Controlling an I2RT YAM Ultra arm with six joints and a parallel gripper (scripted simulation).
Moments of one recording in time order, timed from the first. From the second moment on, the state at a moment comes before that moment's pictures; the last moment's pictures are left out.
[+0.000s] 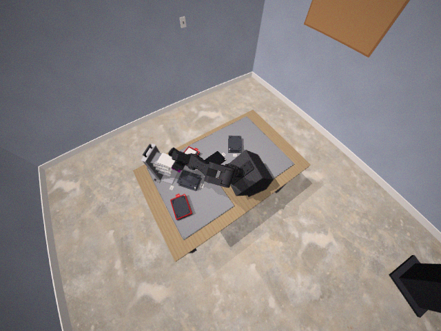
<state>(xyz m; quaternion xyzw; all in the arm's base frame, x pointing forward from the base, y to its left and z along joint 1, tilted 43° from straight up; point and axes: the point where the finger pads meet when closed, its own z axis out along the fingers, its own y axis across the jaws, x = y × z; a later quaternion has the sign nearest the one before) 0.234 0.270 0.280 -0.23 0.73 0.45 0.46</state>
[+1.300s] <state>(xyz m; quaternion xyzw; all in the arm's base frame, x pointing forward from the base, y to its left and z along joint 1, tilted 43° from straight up) 0.240 0.278 0.284 -0.23 0.73 0.45 0.46</state>
